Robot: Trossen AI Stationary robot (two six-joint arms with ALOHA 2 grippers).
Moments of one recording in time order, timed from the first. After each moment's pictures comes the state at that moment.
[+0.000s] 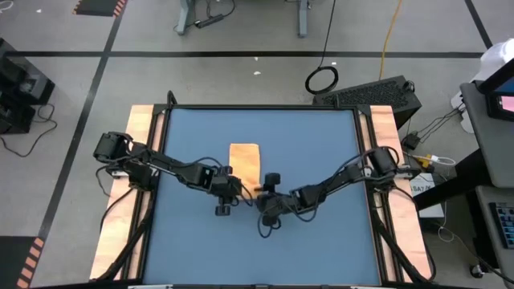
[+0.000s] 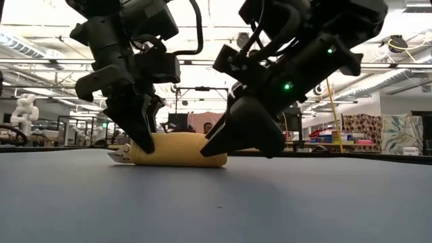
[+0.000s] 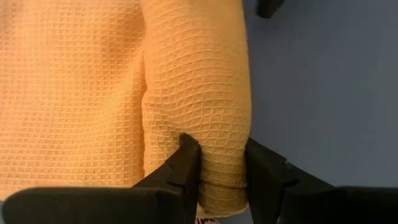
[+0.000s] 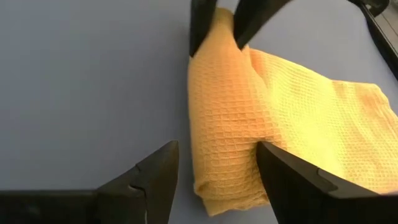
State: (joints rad) left arm -0.16 1.65 0.84 -0.35 -0.03 -0.14; right arm 0.29 2.00 1.02 0.24 0.53 -0.04
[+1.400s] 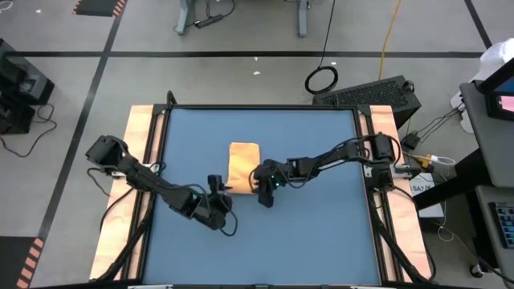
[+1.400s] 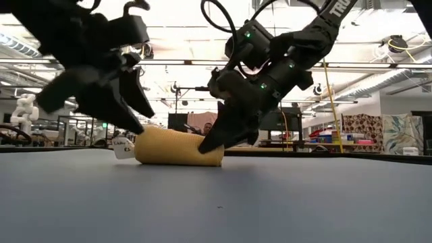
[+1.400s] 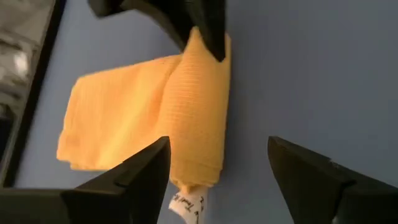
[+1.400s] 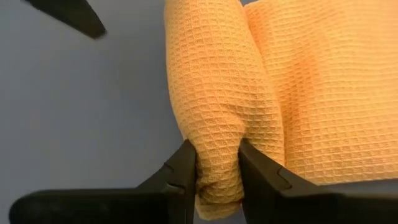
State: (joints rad) left arm -0.48 1.58 0.81 -0.32 -0.66 -0.20; right arm 0.01 1.99 1.02 0.15 -0.09 0.31
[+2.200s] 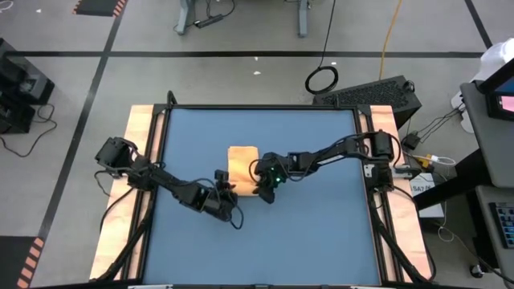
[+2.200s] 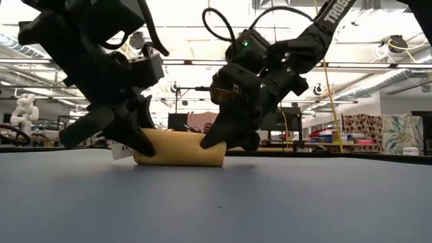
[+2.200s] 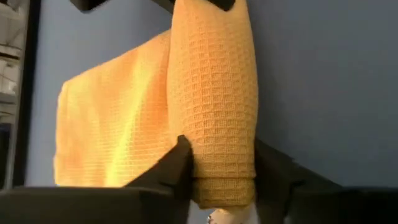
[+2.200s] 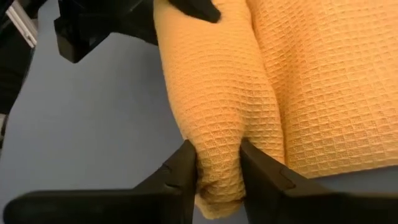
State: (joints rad) left arm -0.37 1.70 0.78 -0.23 -0.61 0.00; right arm -0.07 1.97 1.02 0.16 -0.34 0.42
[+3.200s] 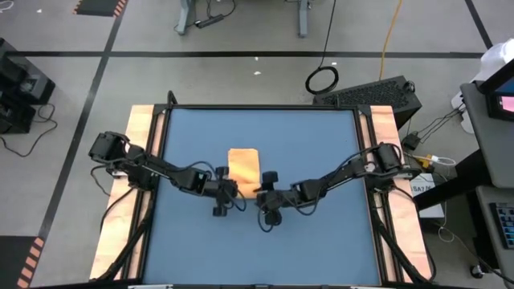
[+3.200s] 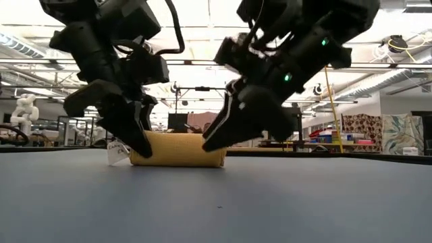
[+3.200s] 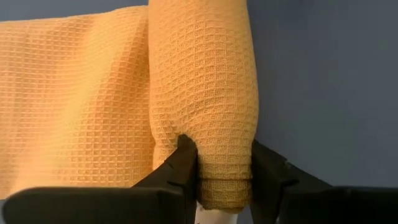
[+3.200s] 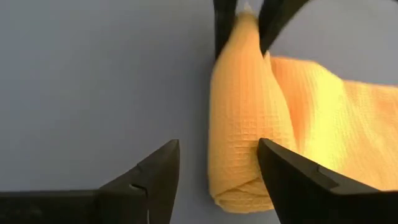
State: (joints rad) left arm -0.22 1.64 0.71 -0.20 -0.17 -0.13; right arm 0.25 1.93 1.02 0.19 0.34 -0.10
